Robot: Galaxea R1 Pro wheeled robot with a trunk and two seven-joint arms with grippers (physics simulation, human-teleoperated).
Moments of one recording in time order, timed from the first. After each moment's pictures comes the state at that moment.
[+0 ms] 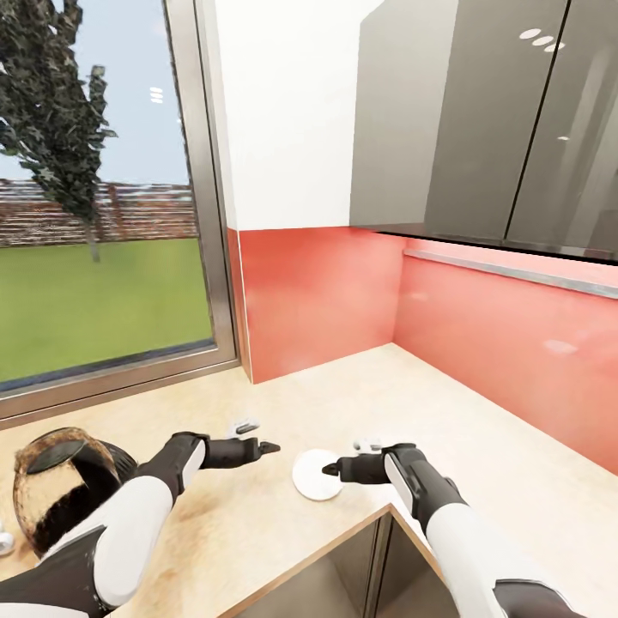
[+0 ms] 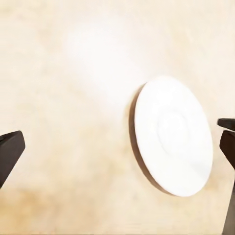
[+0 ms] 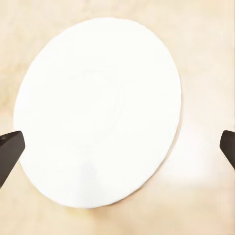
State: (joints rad) left arm -0.89 -0.05 0.45 -0.33 -0.32 0.57 -0.70; right arm -0.76 0.12 -0.06 -0.51 0.05 0.64 0.43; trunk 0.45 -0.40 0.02
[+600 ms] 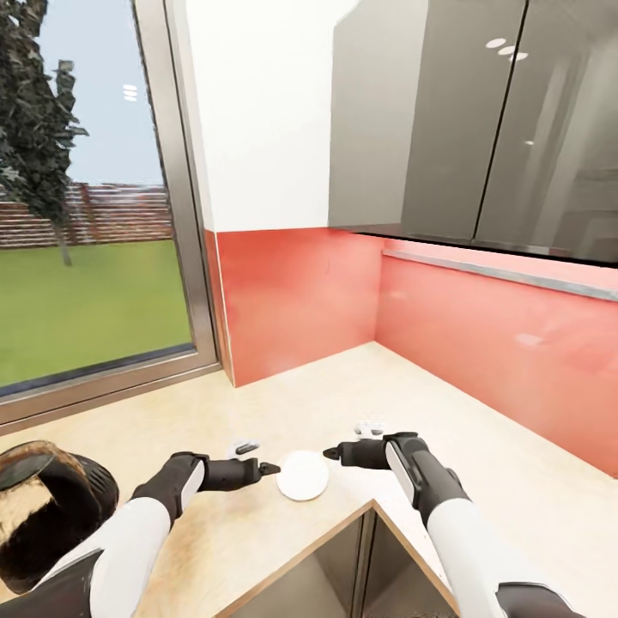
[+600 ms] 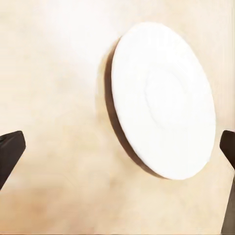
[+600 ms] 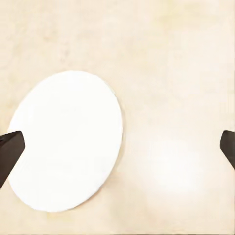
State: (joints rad) left arm -0.82 -0.05 0.45 -0.33 -0.32 0.57 -0.70; right arm -0.76 0.12 -0.05 -0.61 0.05 0.64 0.42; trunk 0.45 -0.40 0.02
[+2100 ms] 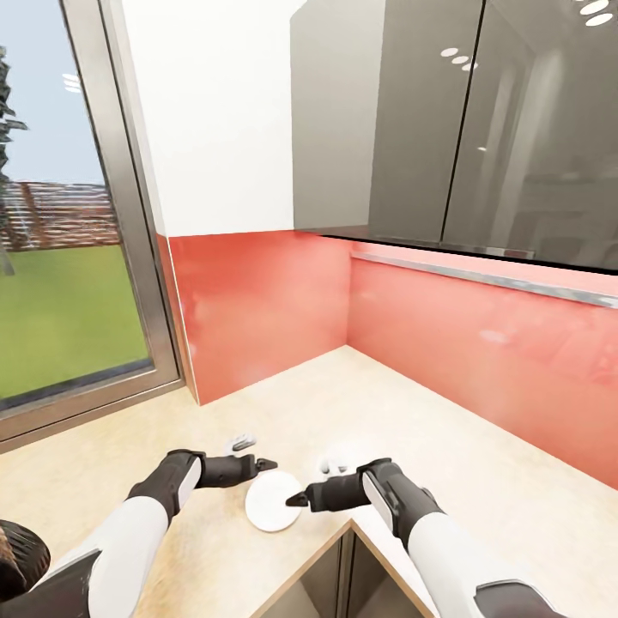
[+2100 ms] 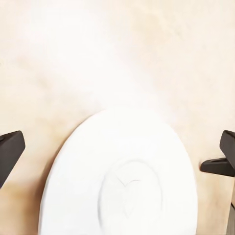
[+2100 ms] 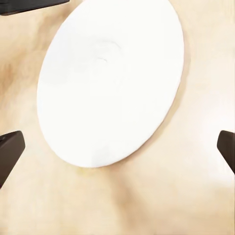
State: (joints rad) left arm -0.81 -0.05 0.46 -0.36 -0.31 0.59 -0.69; right arm -0.75 0.17 0.06 -0.41 0.04 0.64 0.67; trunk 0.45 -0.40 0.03
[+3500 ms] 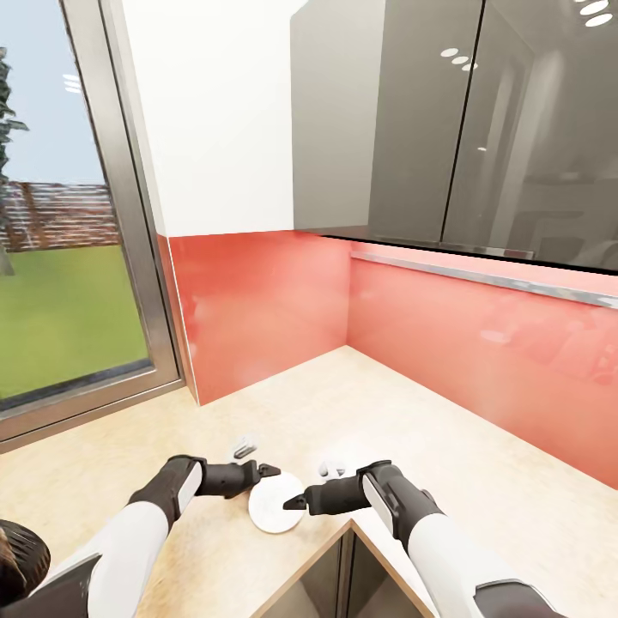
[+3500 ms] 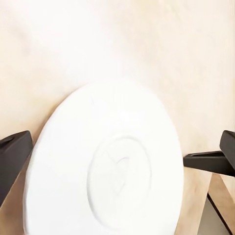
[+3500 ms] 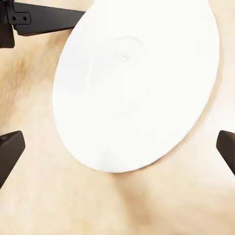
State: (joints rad) left arm -0.80 -0.05 0.46 -0.34 -0.25 0.67 -0.69; right arm -0.75 0.17 0.06 -0.39 0.04 0.64 0.71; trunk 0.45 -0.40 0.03
